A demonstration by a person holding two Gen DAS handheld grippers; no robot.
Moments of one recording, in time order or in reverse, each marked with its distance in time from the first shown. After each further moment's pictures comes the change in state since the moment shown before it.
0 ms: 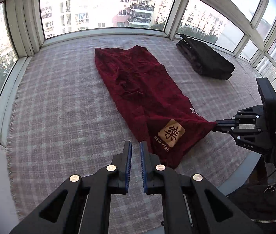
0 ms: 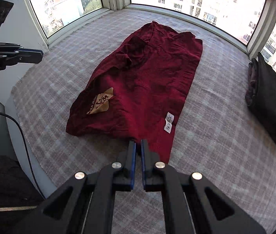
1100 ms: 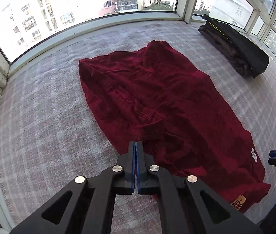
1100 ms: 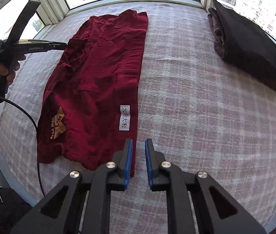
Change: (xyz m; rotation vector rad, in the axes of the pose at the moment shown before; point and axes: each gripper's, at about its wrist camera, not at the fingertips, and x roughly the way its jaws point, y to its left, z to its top) left arm 0.163 0.029 0.100 0.165 0.151 0.042; right arm 0.042 -0.052 -0.002 0.391 0.071 -0.091
